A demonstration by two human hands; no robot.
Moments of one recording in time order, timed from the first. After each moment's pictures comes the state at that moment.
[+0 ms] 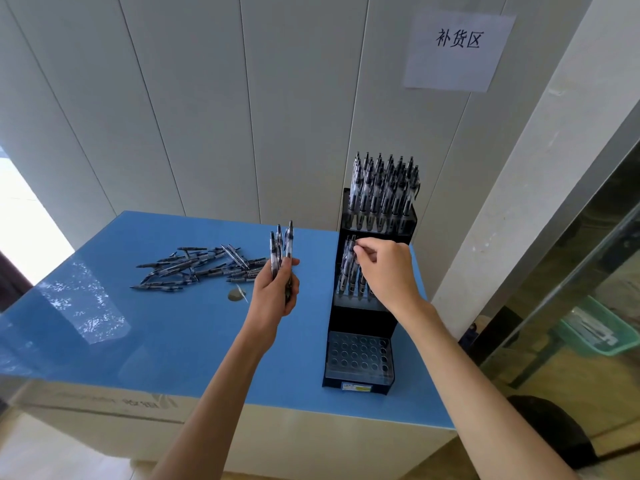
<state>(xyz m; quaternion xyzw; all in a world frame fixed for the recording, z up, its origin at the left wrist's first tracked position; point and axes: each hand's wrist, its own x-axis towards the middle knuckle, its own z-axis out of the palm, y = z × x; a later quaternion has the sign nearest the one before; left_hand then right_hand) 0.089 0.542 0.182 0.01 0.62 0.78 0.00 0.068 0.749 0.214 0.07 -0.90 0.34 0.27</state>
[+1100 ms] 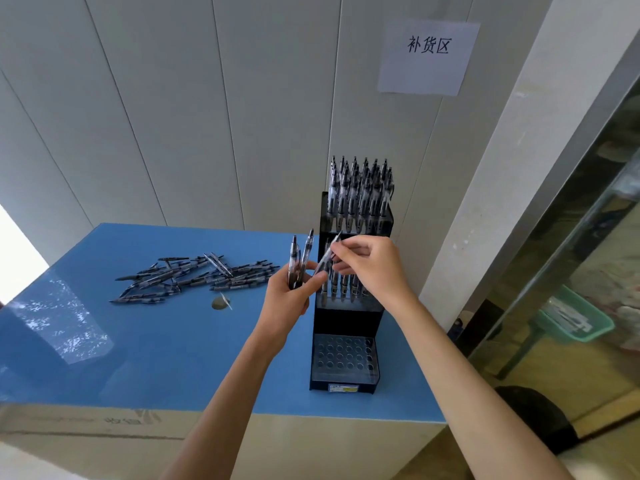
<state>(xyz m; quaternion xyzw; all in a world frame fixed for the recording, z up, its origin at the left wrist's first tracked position) 0.097 0.585 0.194 0.07 0.67 0.74 0.02 0.088 0.754 0.241 0.04 -0.81 0.58 0.14</state>
